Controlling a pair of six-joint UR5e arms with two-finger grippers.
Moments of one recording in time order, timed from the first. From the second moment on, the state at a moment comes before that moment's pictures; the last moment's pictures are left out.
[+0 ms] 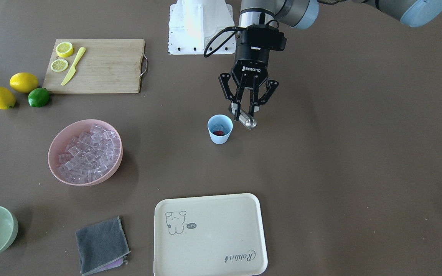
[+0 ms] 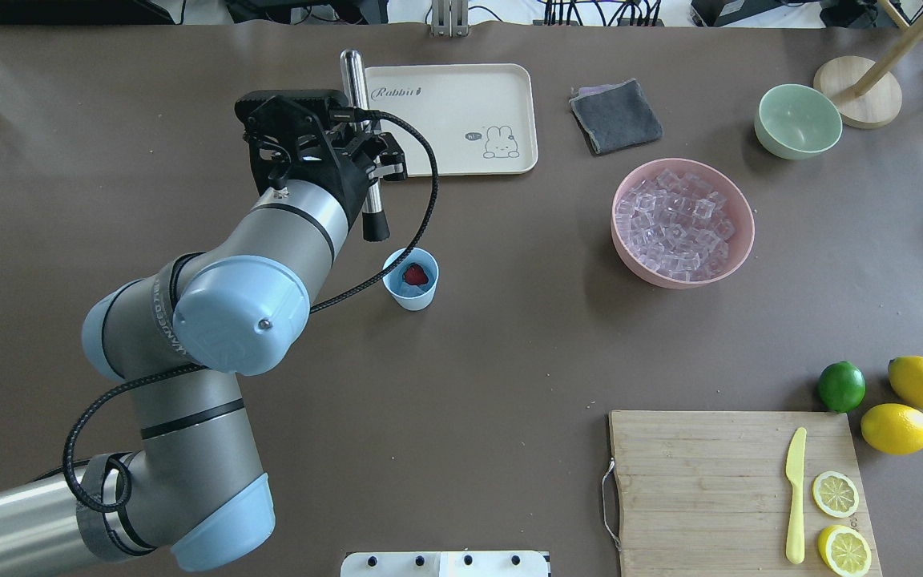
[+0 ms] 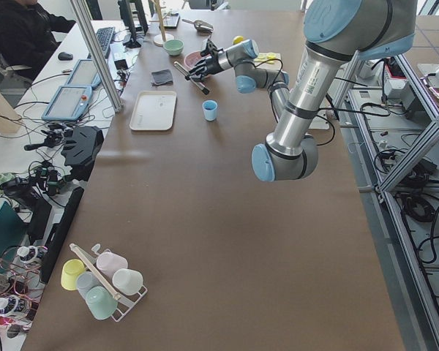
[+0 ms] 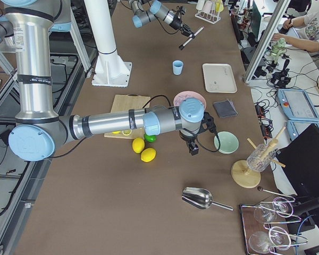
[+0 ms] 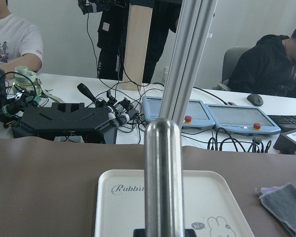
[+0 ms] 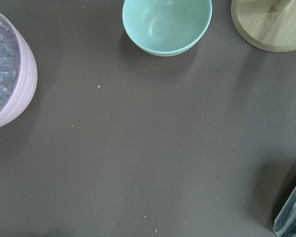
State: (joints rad) left arm -0.43 -2.19 -1.86 -1.91 -0.92 -1.15; right arm 1.48 -1.57 1.74 -1.49 2.49 -0.16
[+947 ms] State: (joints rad) left arm -0.36 -2.22 -1.63 -2.08 -0.87 -1.18; right arm 1.48 -1.57 1.74 -1.49 2.49 -0.16
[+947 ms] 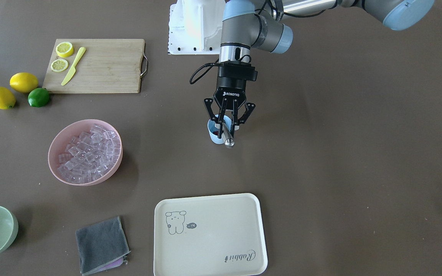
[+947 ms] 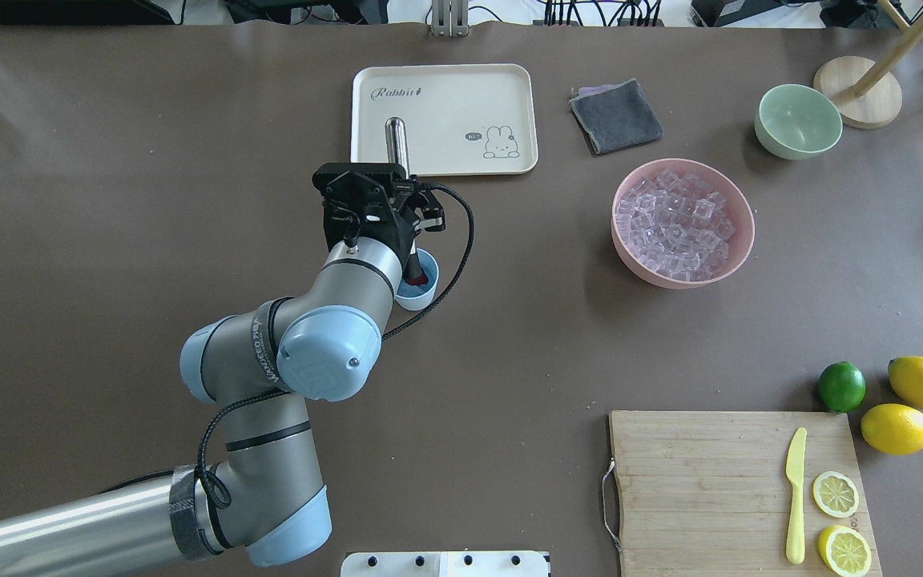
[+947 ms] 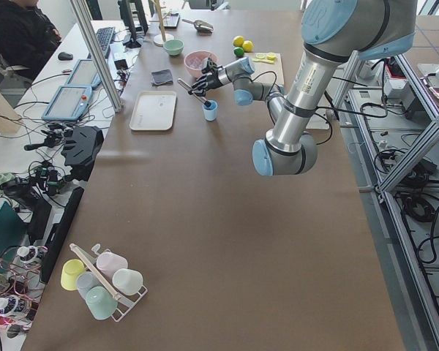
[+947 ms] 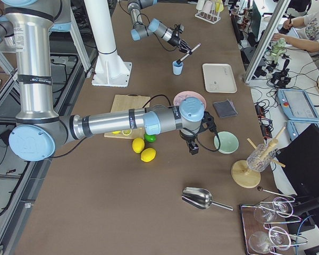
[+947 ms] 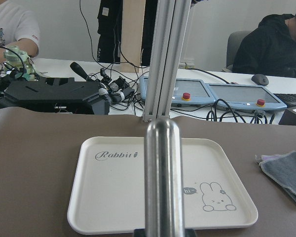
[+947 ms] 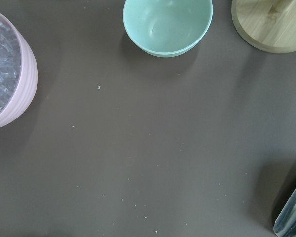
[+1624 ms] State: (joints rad) left arm -0.35 -2.22 -1.66 -2.07 -0.84 -1.13; right arm 1.48 -1.57 1.74 -1.49 2.49 -0.16
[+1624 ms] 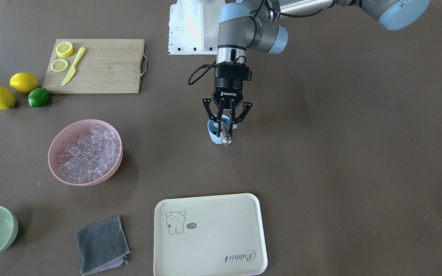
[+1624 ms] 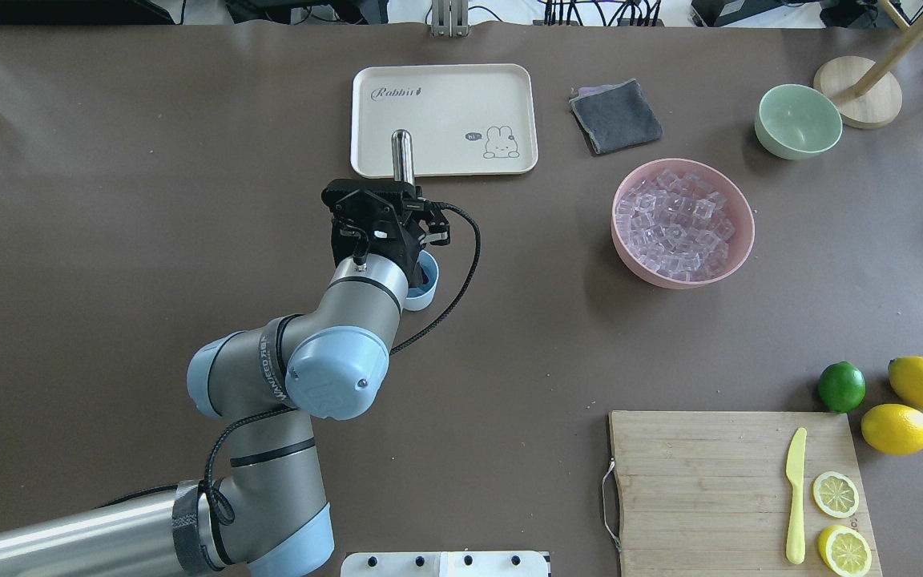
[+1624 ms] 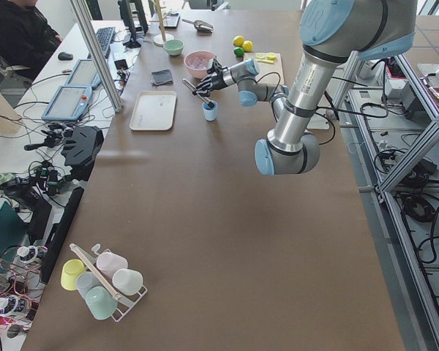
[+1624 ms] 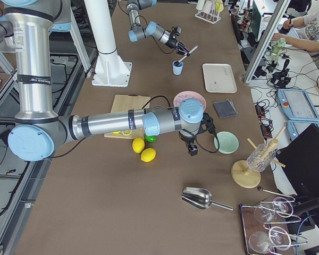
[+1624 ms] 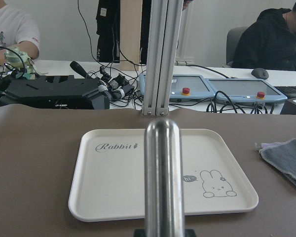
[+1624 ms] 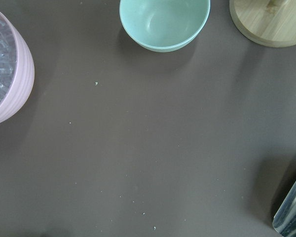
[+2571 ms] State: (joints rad) left arm -0.35 -2.23 -1.63 -2.06 -0.84 -1.14; right arm 1.47 -1.57 1.74 -1.49 2.48 -0.16
